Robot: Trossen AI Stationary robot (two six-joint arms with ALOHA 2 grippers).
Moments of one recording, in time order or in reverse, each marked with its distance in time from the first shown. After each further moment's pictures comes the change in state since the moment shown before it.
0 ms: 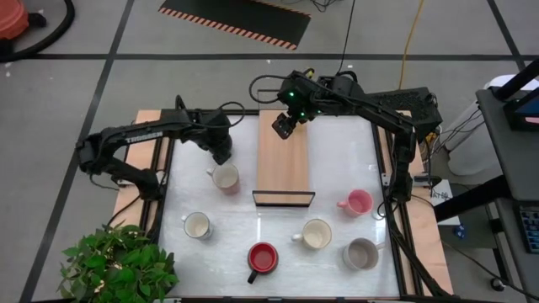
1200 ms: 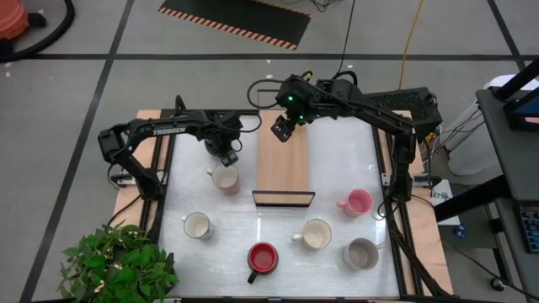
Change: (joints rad) left arm 0.045 0.216 0.004 0.100 0.073 0.161; right arm 0.027 0.000 0.000 0.012 0.053 -0.031
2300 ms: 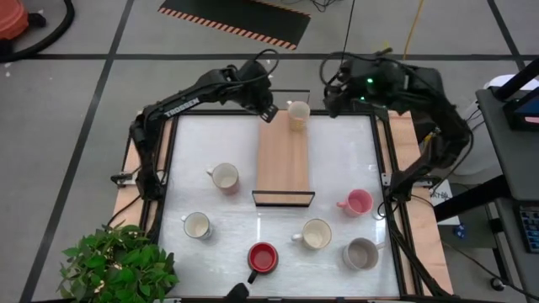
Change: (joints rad) left arm -0.007 0.310 0.935 -0.139 0.011 -0.199; right arm -0.010 -0.347 -0.007 -0.098 0.341 -0.037
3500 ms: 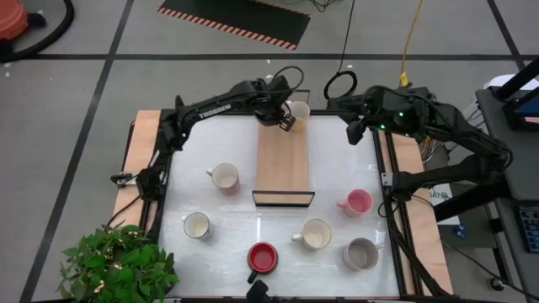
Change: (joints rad) left arm -0.036 0.283 0.140 -0.019 -0.044 -0.145; right arm 0.044 -0.516 -0.802 0.453 -0.135 0.020
